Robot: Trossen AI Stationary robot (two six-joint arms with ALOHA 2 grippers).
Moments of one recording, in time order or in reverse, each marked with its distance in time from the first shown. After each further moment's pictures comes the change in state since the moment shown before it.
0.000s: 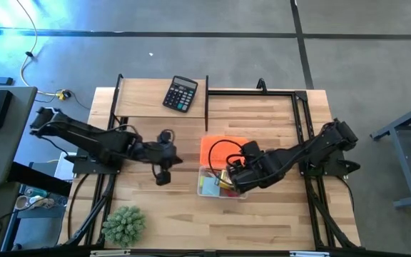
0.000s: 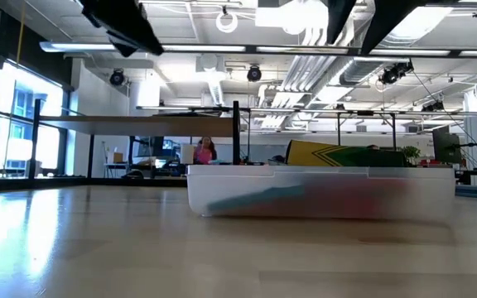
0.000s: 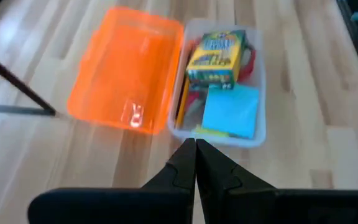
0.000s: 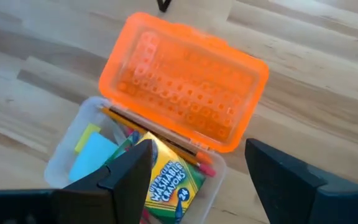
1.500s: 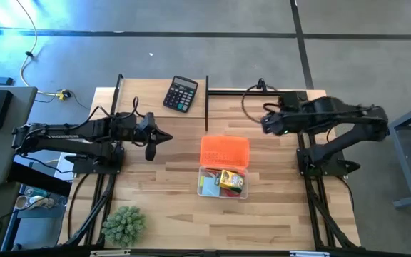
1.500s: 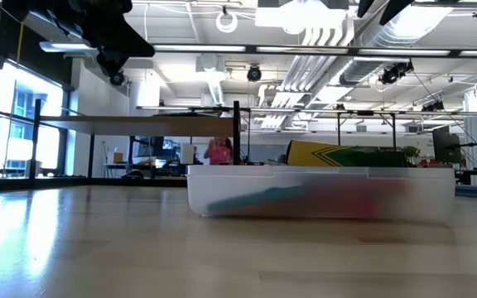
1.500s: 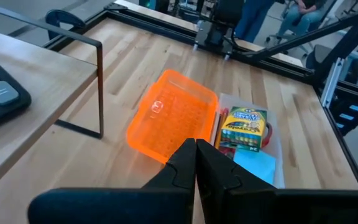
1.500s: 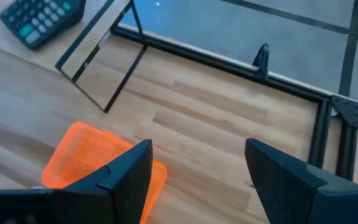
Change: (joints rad) left arm 0.384 -0.430 -0.317 0.240 0.261 -0.011; right arm -0.312 -0.428 -0.001 -0.178 0.136 -0.433
